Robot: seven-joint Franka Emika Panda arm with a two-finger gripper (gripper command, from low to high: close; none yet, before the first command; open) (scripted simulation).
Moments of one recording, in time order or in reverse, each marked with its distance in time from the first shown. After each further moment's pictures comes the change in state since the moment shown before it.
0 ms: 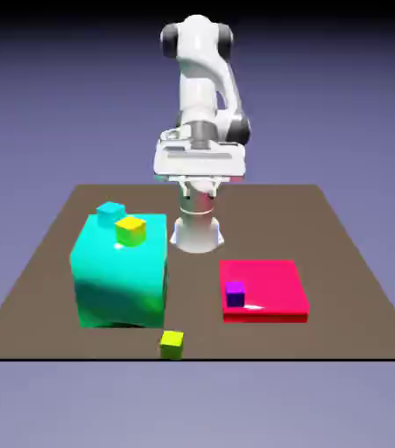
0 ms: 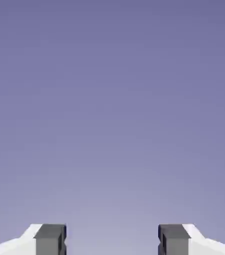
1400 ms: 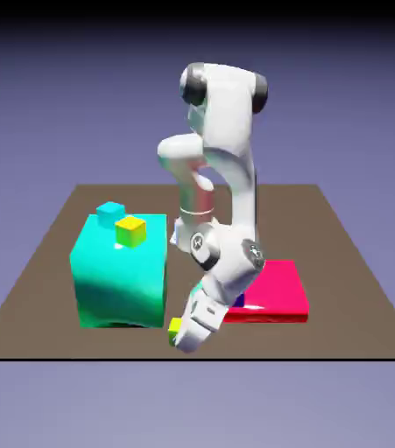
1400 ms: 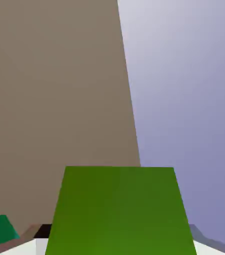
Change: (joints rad) arm 0.382 0.970 -0.352 0.651 -0.536 -0.742 -0.739
